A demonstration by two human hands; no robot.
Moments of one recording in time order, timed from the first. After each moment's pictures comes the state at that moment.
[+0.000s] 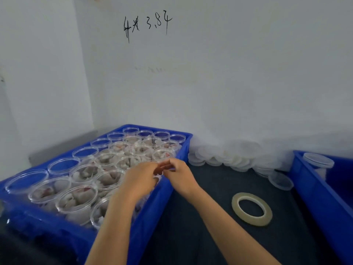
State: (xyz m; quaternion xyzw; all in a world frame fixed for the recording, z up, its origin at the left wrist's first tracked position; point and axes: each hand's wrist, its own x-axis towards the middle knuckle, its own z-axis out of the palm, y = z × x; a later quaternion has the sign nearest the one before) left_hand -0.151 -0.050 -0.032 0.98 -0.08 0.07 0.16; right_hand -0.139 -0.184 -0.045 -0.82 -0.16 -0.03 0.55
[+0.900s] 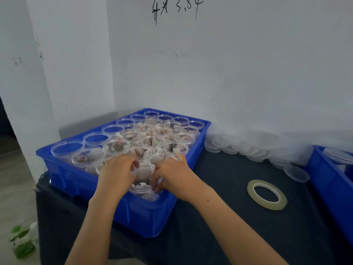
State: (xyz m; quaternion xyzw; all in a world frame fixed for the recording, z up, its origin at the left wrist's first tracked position) left_hand -0.219 0.050 -0.071 0.97 0.04 0.20 0.16; right_hand -0.201 -0.122 -0.048 -0.92 -0.39 -0.07 0.04
